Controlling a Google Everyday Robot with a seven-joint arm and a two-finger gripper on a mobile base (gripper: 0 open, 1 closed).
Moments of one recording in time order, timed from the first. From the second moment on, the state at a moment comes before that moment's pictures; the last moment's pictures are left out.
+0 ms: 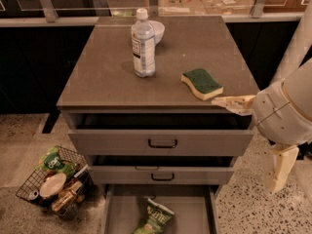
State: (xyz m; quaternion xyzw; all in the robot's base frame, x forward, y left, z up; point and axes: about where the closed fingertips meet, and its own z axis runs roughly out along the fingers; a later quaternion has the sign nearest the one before) arm 0.377 -0.168 0.872 -0.82 0.55 0.04 0.19
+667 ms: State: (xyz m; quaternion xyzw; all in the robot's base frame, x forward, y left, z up) arm 0.407 -0.149 0.789 -0.89 0.44 -0.02 0.14
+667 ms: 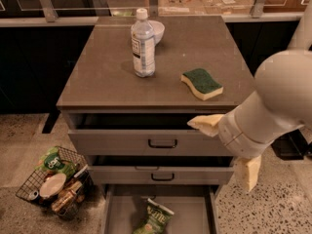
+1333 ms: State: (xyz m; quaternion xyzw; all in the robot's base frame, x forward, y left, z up) arm 0.388 -0.119 0.680 -0.95 0.31 -0.02 0.09
